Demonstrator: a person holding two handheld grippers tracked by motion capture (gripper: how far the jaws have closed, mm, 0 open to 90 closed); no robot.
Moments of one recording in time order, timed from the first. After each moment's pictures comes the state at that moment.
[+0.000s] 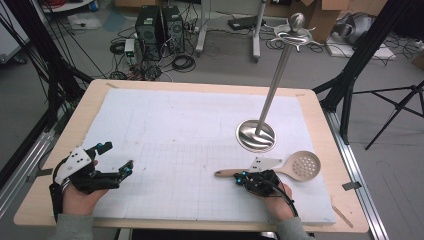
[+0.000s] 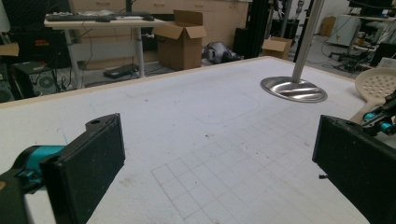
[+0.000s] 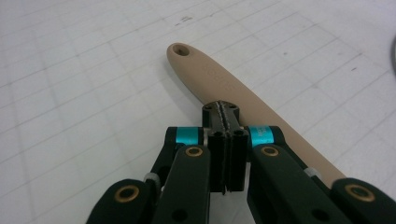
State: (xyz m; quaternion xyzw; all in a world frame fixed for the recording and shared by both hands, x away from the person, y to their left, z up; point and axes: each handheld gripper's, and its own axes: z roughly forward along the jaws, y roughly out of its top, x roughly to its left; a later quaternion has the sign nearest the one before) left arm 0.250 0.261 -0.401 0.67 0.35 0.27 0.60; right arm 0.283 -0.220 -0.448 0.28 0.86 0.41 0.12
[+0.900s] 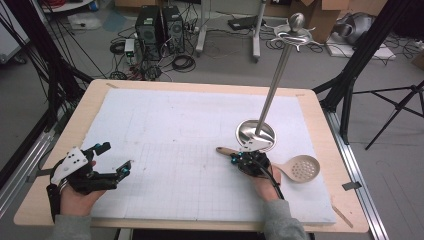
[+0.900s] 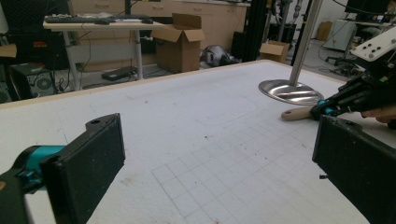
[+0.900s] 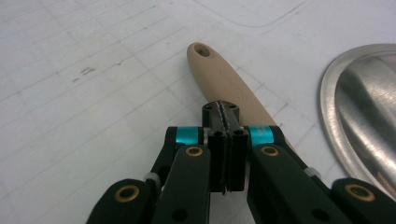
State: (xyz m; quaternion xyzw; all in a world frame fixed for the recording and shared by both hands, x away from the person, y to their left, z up) left arm 0.248 0.266 -0.401 0.67 0.34 0.27 0.60; right arm 0.334 -0.199 -0.448 0.34 0.84 0.39 0.18
